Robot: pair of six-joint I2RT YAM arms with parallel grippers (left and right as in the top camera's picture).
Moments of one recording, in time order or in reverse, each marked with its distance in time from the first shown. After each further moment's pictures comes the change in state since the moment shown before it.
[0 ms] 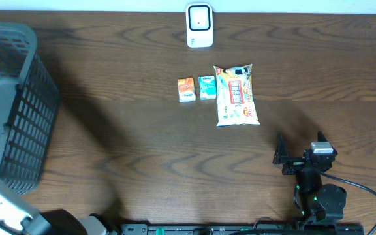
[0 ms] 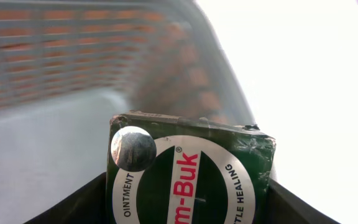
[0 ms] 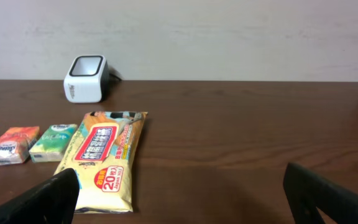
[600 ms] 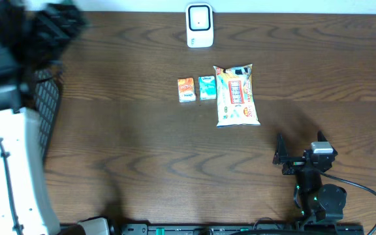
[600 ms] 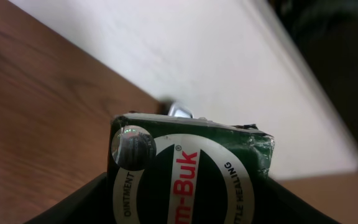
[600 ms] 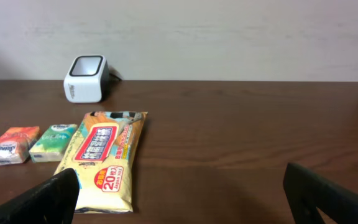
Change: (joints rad) left arm -0.633 -0.008 0.000 0.074 0.124 -0.082; right arm 0.000 0.000 0.000 0.000 0.000 0.000
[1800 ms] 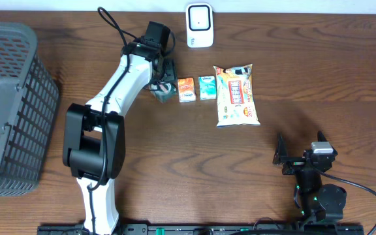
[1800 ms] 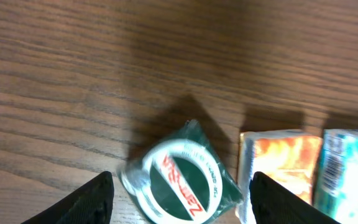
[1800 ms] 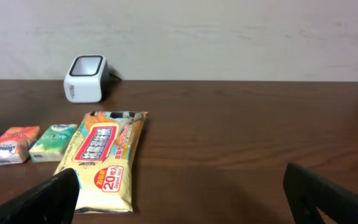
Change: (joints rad) left arm -0.451 0.629 0.000 -0.086 -0.499 0.230; right arm 0.000 0.000 0.000 0.000 0.000 0.000
